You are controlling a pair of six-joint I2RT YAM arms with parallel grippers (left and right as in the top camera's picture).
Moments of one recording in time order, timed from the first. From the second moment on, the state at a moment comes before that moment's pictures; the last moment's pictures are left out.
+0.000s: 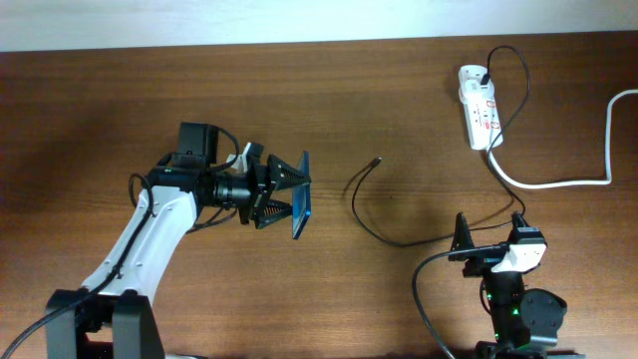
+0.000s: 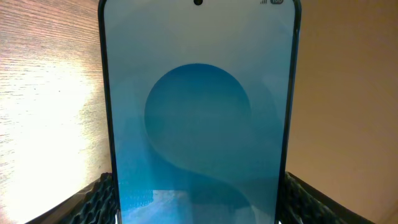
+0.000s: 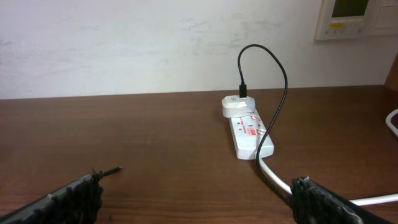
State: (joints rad) left arm -0.12 1.59 1.05 -0.63 1.07 -0.78; right arm -0.16 0.01 0.01 -0.06 -0.18 0.05
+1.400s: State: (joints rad) left arm -0.21 1.58 1.05 -0.65 0.48 -0.49; right arm -0.16 0.01 0.01 -0.06 -0.18 0.05
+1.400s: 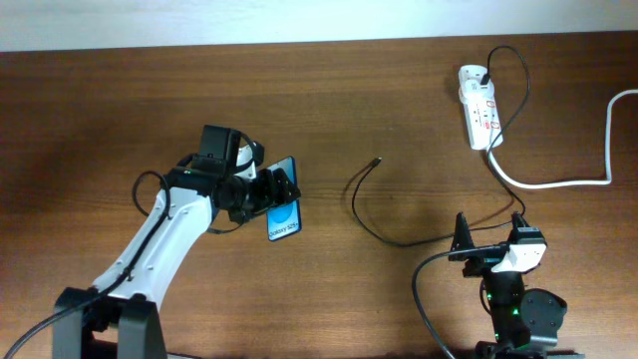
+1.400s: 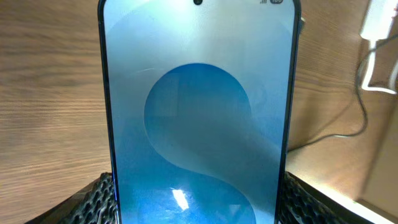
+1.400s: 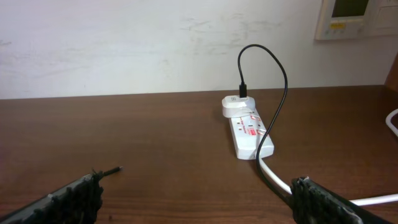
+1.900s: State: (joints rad) left arm -0.21 1.42 1.05 -0.71 0.30 -0.37; right arm -0.16 0.01 0.01 -0.06 -0.18 0.05
